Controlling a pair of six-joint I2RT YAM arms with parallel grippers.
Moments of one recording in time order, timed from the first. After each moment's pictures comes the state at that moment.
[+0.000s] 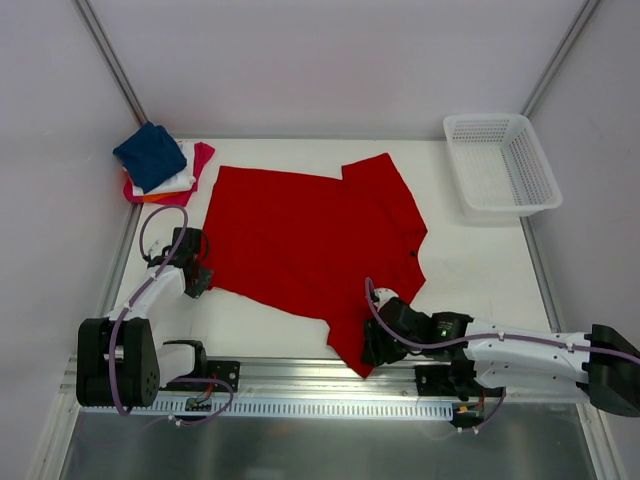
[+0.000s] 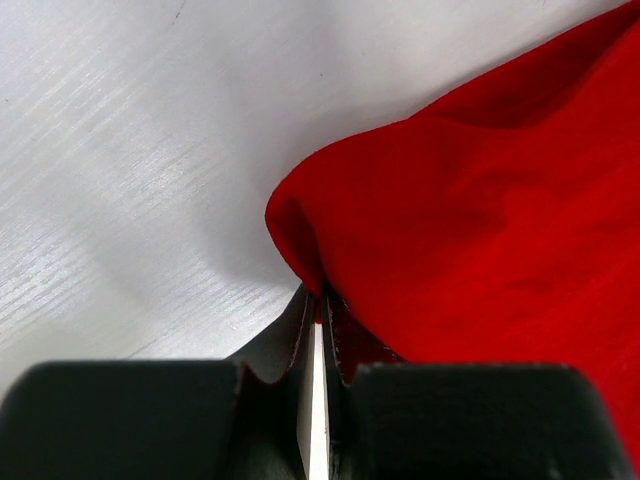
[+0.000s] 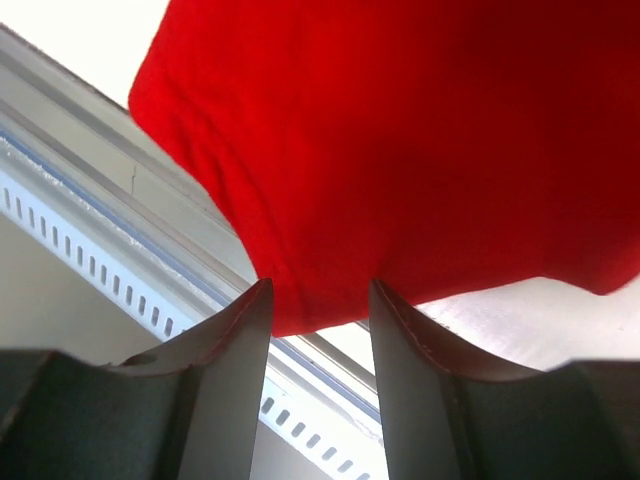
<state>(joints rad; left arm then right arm) 0.01 1.18 0.53 -0.55 -0.29 -0.98 1.21 0.89 0.37 -0.46 -0.01 0.86</state>
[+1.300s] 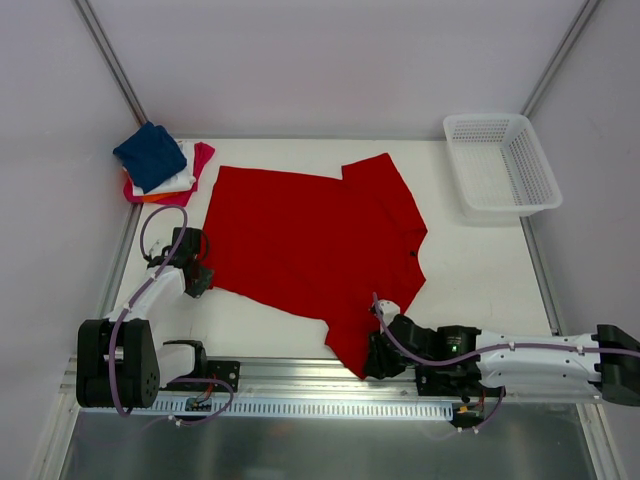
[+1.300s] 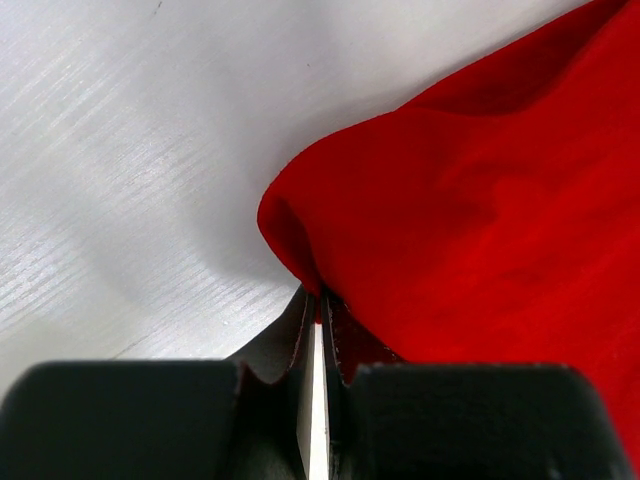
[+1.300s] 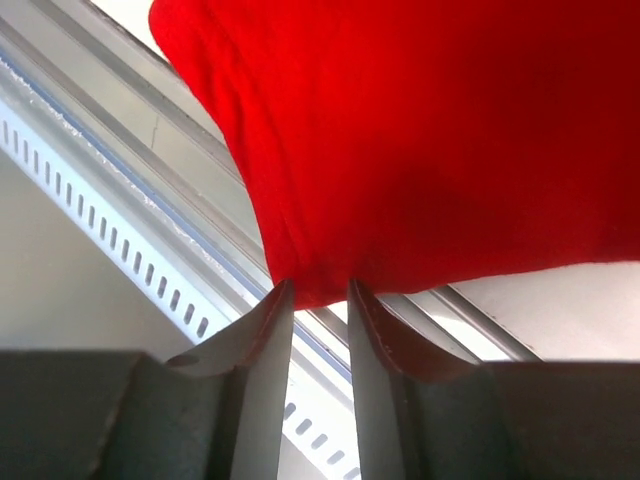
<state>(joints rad) 0.01 1.17 0.53 -0.54 -0.26 -0.98 1.38 0.76 0.25 -0.37 0.05 0.95</state>
